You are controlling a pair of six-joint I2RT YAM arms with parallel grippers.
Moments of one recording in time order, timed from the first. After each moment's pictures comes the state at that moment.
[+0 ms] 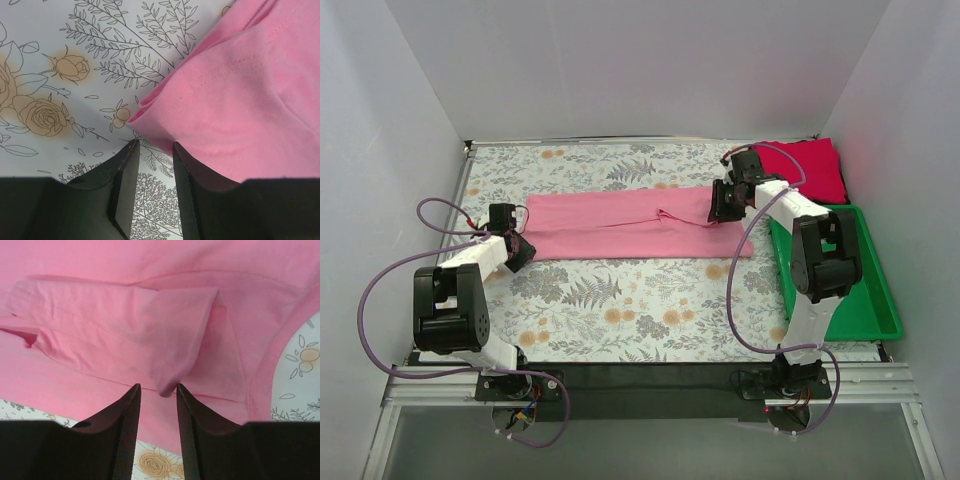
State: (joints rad) left arm 0.07 1.54 0.80 -0.32 -0.18 -0.73; right arm 0.23 1.90 1.36 -0.48 -0.20 0.24
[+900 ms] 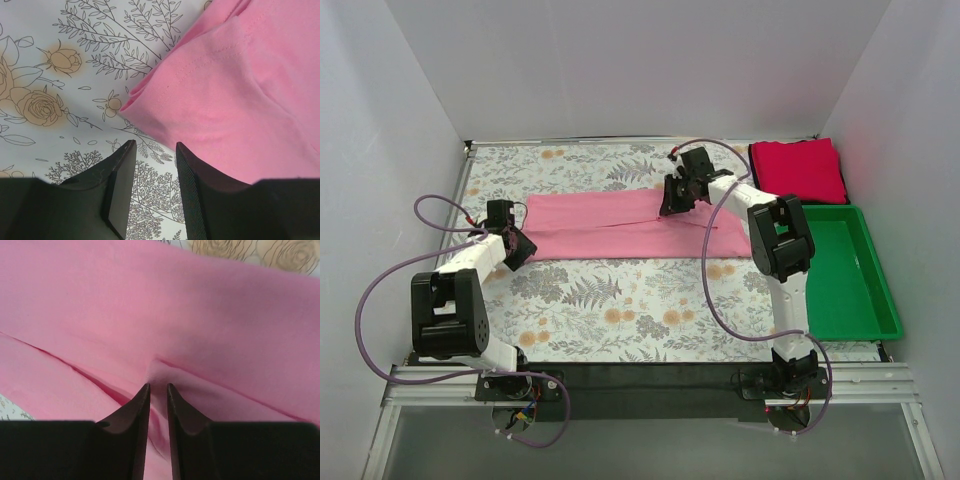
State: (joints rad) left arm 0.07 1.51 0.83 -0.38 -0.14 -0.73; right arm 0.42 2.20 1.67 -0.35 -0.33 0.30
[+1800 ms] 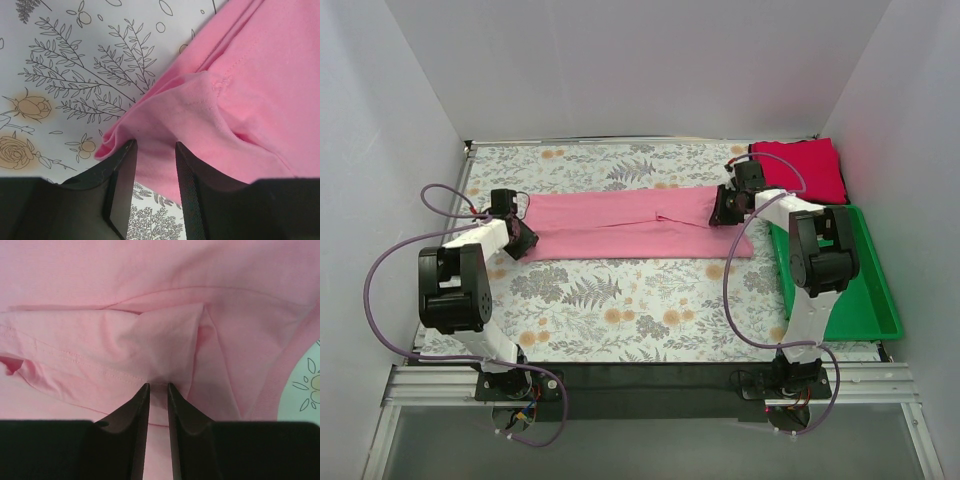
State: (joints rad) left arm 0.07 1.68 0.95 -0.35 -0.15 -0.73; right arm 0.21 1.96 1.28 -0.29 -0.24 0.29
